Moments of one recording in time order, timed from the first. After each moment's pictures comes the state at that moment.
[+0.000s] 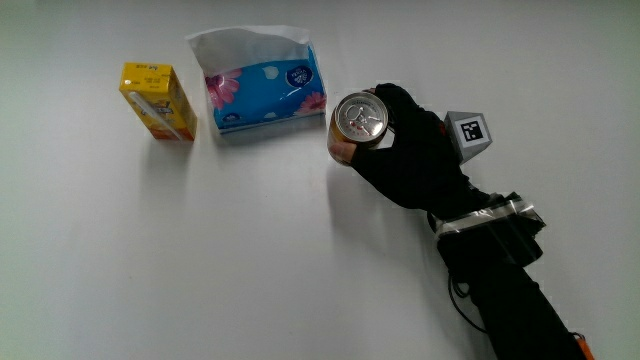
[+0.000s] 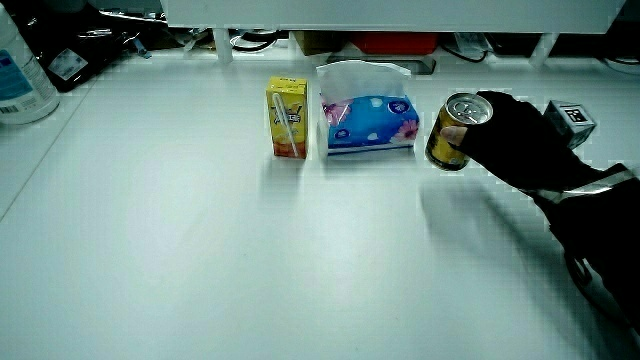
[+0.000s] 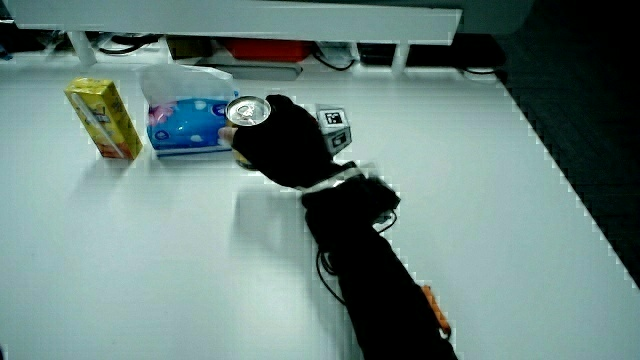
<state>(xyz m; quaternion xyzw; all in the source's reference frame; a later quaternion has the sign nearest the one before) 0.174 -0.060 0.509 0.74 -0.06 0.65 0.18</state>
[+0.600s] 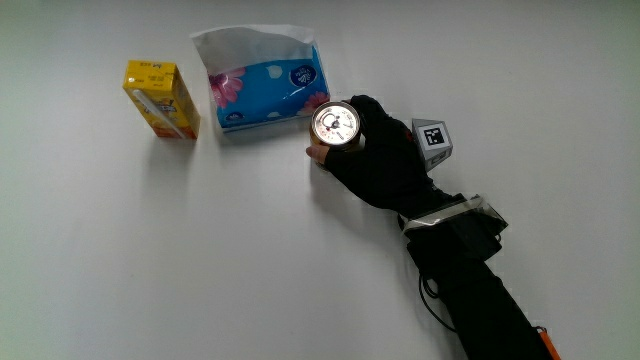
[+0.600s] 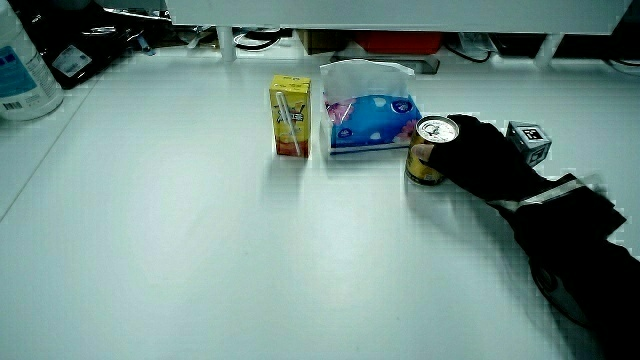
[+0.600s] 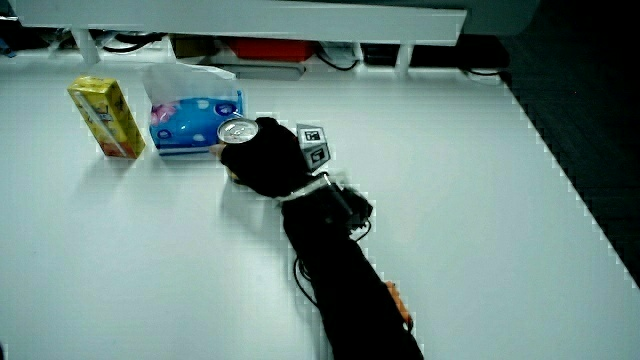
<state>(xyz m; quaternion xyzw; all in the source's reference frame) 0.144 -0.057 0.553 0.73 -0.01 0.64 0.22</state>
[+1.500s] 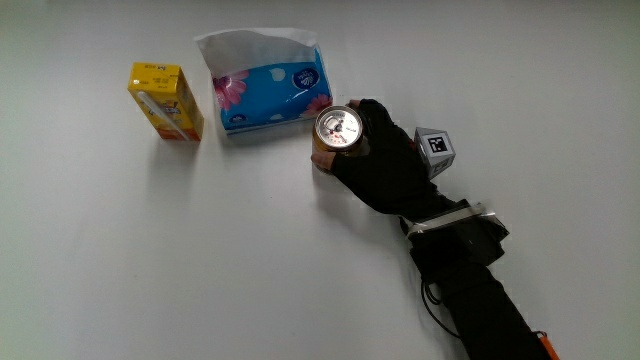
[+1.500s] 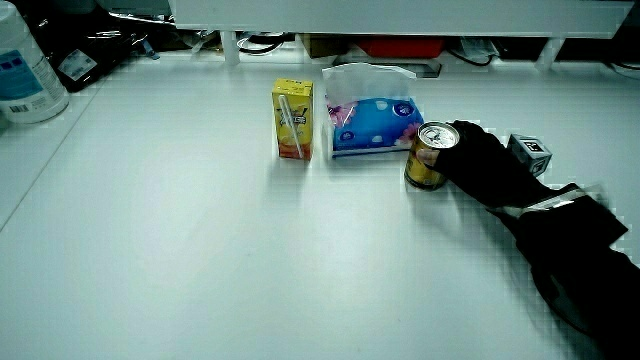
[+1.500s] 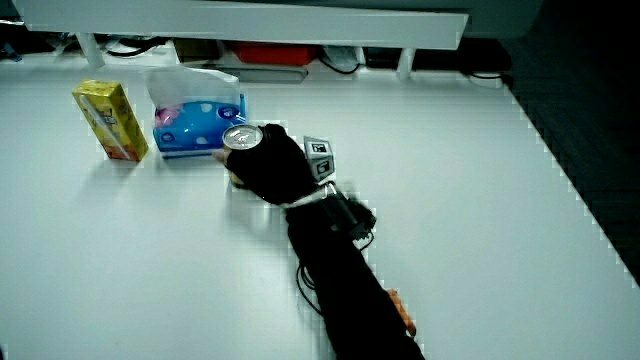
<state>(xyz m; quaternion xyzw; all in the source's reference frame) 0.151 -0.047 0.574 0.69 0.02 0.68 0.25</state>
